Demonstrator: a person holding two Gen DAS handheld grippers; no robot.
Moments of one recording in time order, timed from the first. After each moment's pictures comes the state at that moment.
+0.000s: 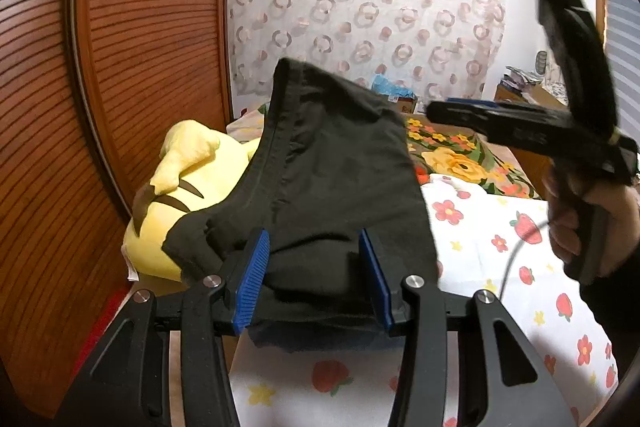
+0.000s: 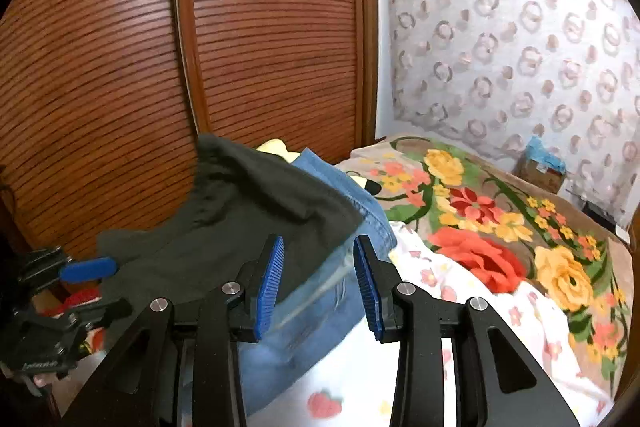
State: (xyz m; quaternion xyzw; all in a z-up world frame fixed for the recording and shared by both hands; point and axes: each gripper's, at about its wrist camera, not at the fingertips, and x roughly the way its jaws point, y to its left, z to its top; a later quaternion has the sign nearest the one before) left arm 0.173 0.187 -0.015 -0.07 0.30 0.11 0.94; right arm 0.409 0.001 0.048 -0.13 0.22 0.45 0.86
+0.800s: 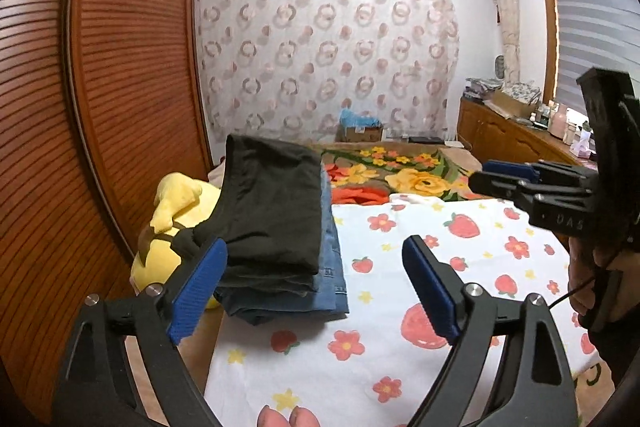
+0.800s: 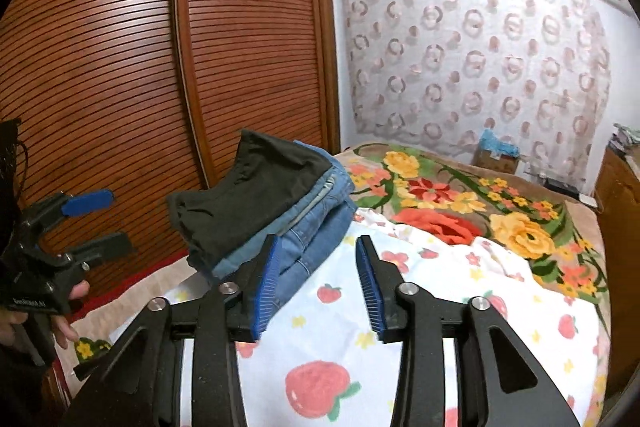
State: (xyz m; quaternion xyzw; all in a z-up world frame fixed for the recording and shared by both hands) left arm 0.085 0.109 0.048 -0.02 0.24 0.07 0.97; right arm 0.245 -0.111 0.070 -0.08 0.20 0.39 0.90
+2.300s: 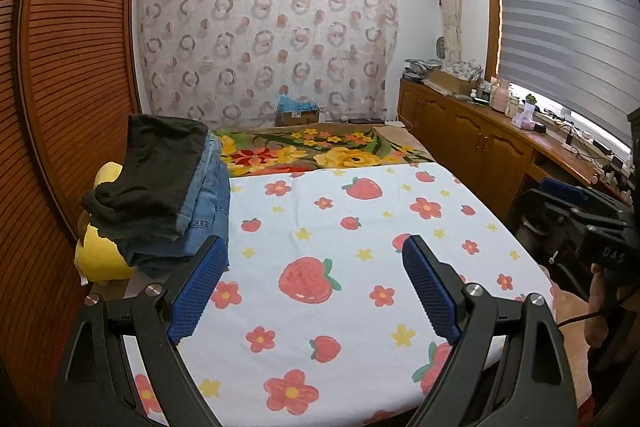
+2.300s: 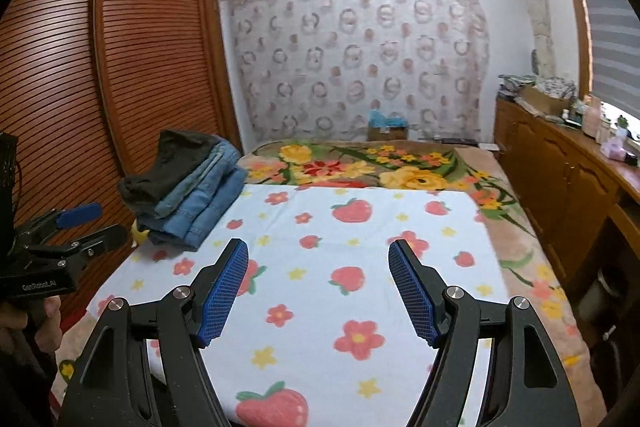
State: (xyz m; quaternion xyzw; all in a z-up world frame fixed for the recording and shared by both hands) left arm 0.046 -0.011 0.028 -0.01 0.26 -0.02 0.97; right arm 0.073 -0.206 0.061 -0.01 0.20 0.21 0.96
